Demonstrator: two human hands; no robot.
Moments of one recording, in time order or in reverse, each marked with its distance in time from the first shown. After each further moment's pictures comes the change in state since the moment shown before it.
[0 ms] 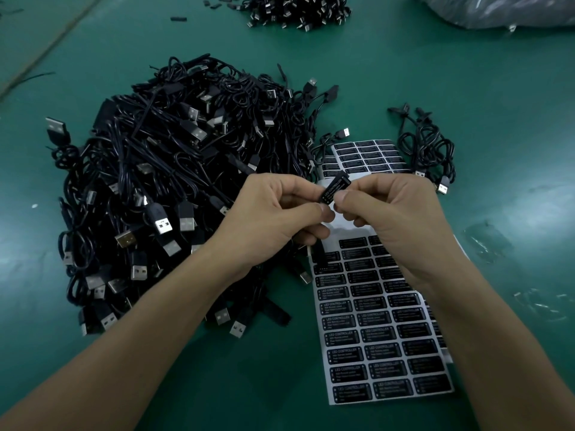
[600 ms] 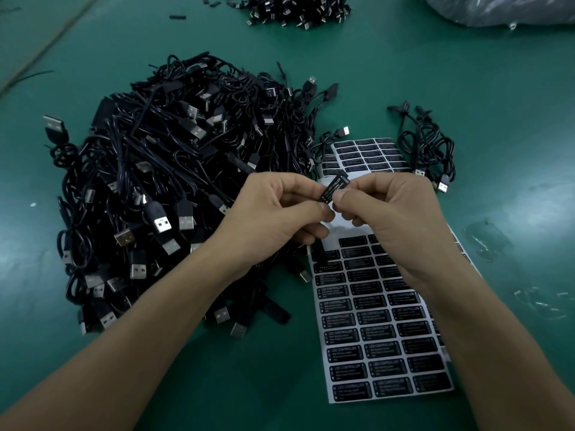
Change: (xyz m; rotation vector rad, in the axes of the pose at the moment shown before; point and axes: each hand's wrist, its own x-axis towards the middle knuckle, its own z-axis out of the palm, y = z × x) left_hand 0.000 0.000 0.000 0.022 -0.003 0.001; right_hand 0.000 0.000 0.002 -0.014 0.009 -0.011
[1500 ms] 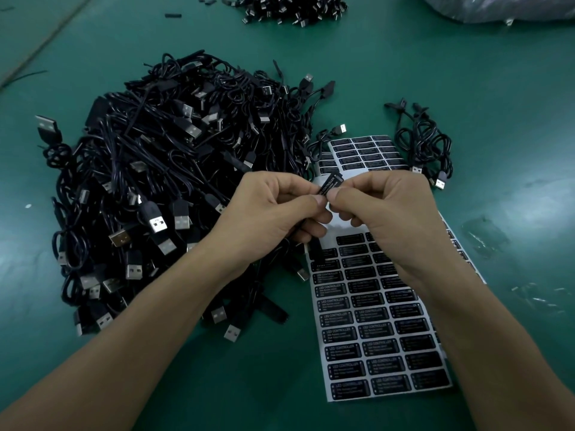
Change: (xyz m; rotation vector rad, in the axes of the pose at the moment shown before) left_hand -0.001 0.003 0.003 -0.017 0.025 -0.029; right_hand 0.001 0.002 0.001 0.016 0.008 -0.002
